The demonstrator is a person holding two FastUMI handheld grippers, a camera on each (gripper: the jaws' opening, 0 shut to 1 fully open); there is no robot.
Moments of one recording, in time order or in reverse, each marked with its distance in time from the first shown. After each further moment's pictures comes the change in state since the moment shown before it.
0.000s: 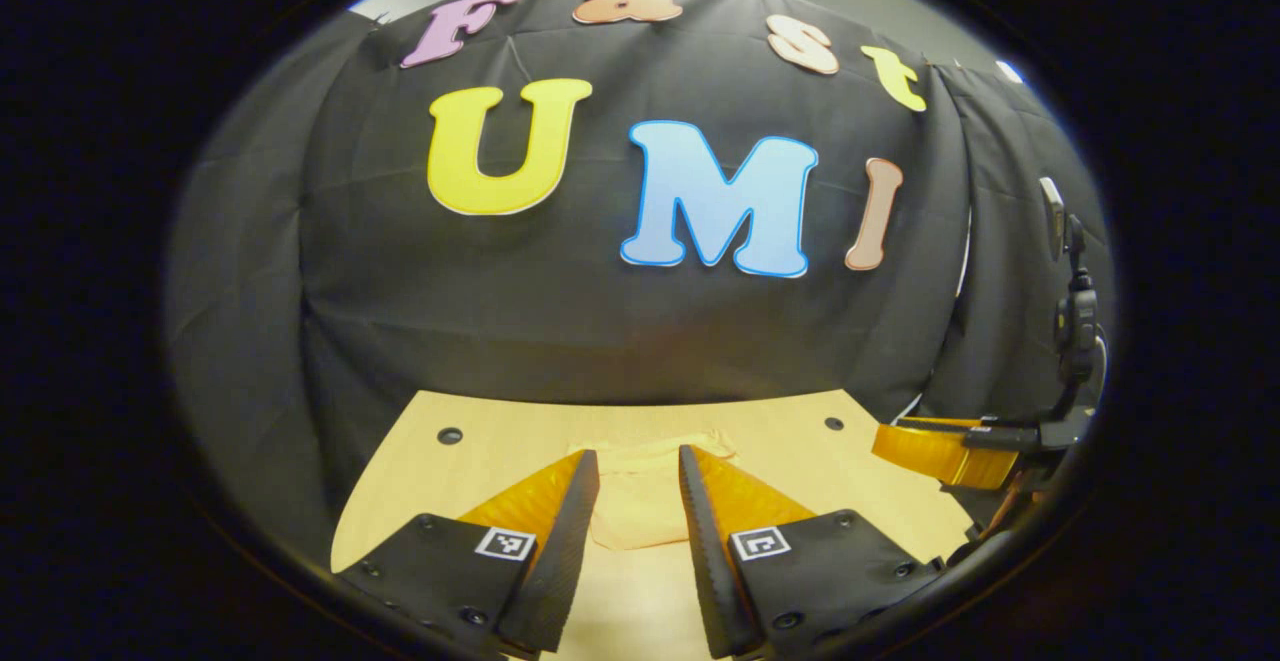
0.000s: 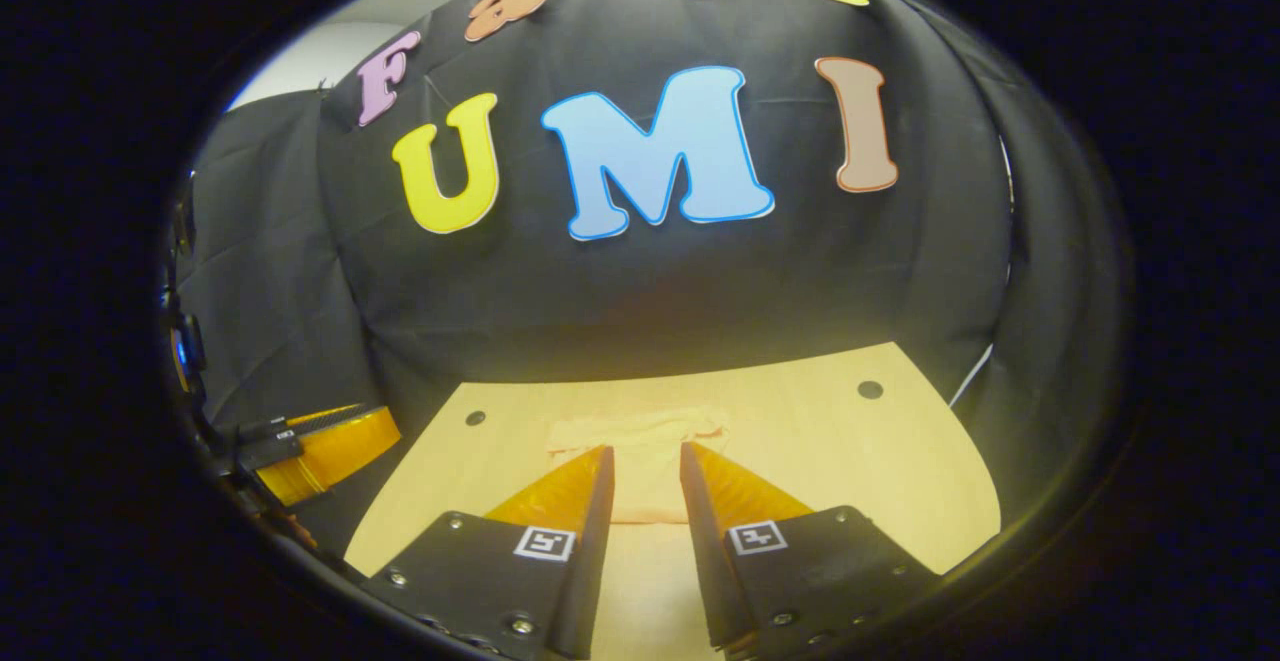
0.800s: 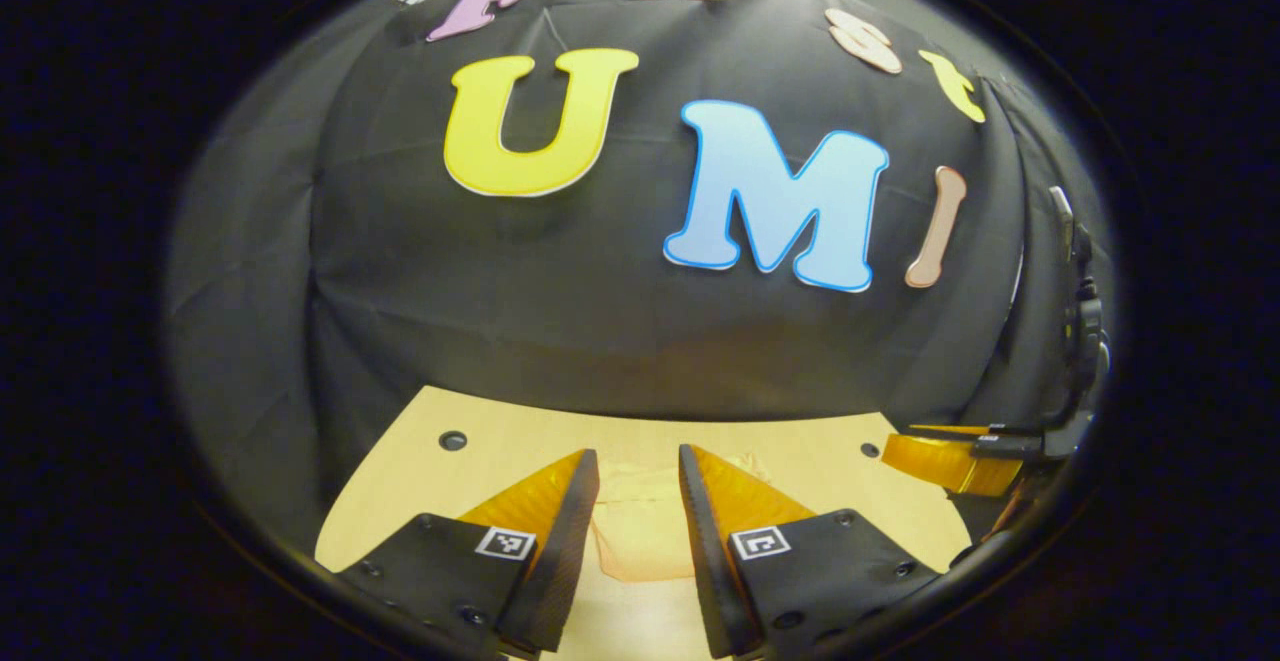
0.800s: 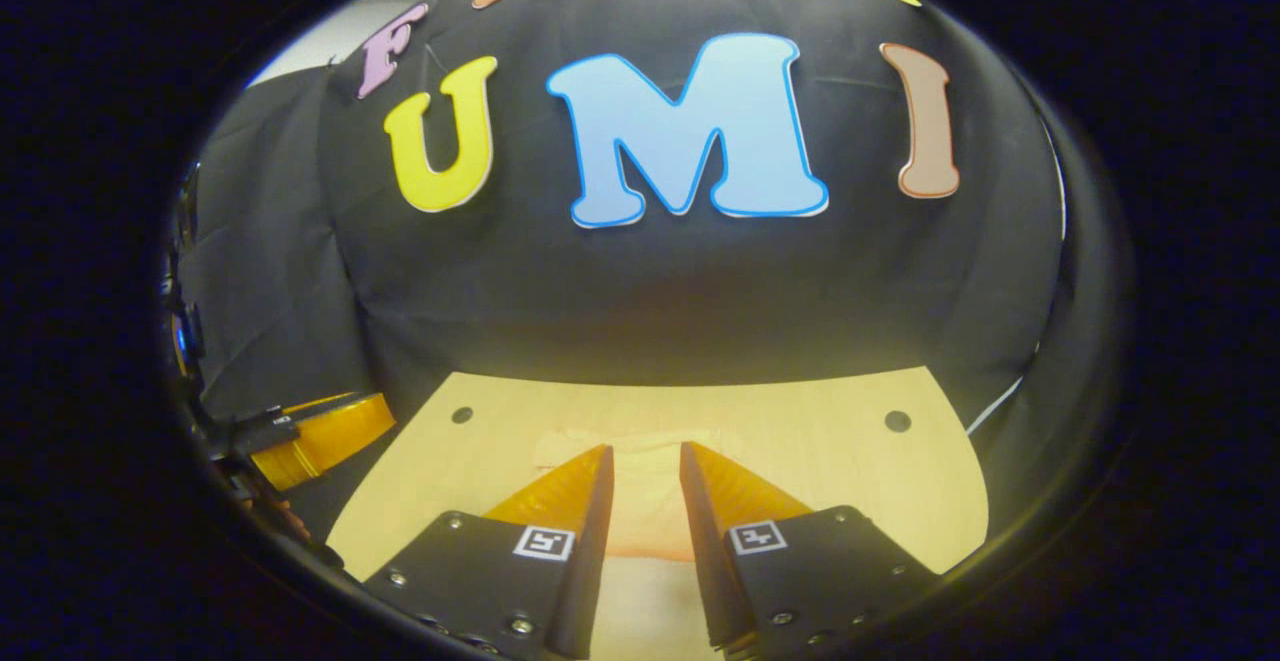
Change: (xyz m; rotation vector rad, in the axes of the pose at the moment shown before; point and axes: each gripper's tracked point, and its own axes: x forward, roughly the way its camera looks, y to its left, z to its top) left arm 0.050 0.043 0.012 -0.104 -0.019 0.083; right arm 0.066 0.006 0.023 -0.077 0.048 0.075
